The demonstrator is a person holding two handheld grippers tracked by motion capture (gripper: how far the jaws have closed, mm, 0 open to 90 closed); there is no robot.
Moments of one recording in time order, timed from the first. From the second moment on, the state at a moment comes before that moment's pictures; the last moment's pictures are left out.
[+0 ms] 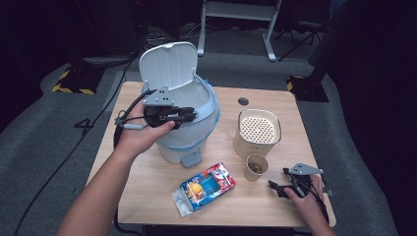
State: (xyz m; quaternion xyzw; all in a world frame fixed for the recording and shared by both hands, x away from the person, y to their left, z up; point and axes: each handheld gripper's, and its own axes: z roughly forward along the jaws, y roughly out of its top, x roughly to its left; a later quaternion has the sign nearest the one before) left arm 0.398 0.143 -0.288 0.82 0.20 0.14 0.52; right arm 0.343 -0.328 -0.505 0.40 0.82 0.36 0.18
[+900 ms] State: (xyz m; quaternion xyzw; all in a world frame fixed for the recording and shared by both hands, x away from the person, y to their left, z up) left arm 0.338 0.142 -0.338 0.81 0.14 0.07 0.57; right arm 0.343 -0.328 -0.505 0.40 0.82 0.36 0.18
